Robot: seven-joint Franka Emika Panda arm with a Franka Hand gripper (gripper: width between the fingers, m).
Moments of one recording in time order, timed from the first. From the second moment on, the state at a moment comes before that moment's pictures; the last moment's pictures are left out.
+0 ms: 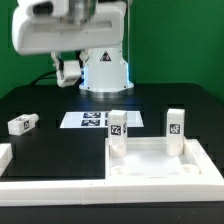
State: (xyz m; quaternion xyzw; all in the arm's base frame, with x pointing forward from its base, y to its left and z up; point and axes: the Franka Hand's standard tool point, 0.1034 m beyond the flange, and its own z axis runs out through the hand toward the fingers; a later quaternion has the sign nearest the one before) arm 0.484 -0.081 0.192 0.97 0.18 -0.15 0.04
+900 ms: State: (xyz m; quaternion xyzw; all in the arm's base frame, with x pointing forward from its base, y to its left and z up) arm 0.591 0.012 0.196 0.99 0.06 0.15 -0.01
